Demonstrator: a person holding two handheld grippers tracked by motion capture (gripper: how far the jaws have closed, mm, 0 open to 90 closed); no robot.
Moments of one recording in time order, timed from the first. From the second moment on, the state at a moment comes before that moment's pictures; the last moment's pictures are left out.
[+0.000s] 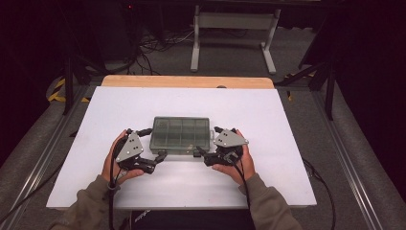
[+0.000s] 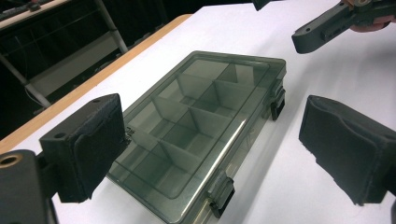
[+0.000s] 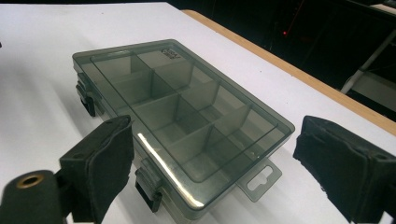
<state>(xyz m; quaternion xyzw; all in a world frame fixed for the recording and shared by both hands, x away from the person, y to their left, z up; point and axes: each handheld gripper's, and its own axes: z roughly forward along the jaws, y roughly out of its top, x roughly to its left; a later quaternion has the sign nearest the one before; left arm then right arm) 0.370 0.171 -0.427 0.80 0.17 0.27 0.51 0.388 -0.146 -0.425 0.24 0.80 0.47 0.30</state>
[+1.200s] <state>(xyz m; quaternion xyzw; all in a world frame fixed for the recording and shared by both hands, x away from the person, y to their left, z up) 0.351 0.168 -0.424 0.80 0.15 0.29 0.50 0.370 -0.155 -0.422 0.22 0.80 0.45 0.33</state>
